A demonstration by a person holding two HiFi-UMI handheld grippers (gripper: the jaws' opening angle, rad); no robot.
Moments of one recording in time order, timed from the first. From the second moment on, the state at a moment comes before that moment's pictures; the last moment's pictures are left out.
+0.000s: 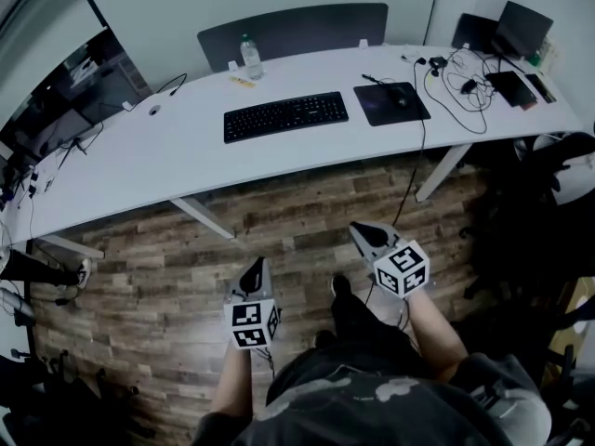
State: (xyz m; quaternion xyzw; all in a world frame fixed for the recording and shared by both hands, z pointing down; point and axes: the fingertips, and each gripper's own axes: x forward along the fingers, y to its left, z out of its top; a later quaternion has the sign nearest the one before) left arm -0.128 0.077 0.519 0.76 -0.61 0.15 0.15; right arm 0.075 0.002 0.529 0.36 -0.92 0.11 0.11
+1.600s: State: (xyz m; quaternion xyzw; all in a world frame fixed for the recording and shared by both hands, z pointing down) left arm -0.157 -0.245 0.498 0.75 -0.63 0.14 0.14; right arm 0.125 -0.339 0.534 0.40 -0.90 0.15 0.10
